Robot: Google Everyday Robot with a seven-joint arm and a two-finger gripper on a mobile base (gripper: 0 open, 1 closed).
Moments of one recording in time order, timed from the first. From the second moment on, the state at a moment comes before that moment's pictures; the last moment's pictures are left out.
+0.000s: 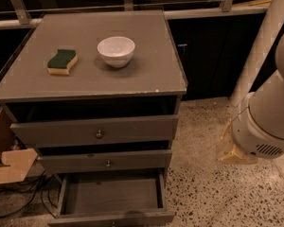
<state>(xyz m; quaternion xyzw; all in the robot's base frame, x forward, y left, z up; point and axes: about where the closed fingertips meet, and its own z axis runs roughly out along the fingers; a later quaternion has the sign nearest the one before) 0.355 -0.181 0.863 -0.61 0.79 -0.01 0.11</state>
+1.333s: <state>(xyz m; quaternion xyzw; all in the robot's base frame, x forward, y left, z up) 0.314 -0.125 0.720 -0.57 0.82 0.04 0.09</state>
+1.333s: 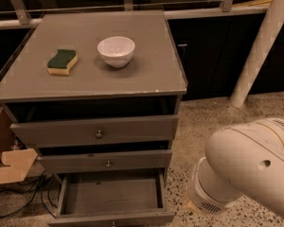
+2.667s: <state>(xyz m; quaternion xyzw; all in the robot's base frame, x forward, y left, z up) 0.286 -0.041 0.535 -0.49 0.86 0.12 0.05</state>
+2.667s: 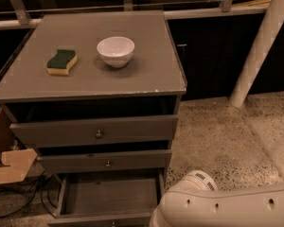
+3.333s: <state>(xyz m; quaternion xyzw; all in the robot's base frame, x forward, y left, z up) 0.275 -0.038 0.513 -0.46 0.87 0.15 0.04</state>
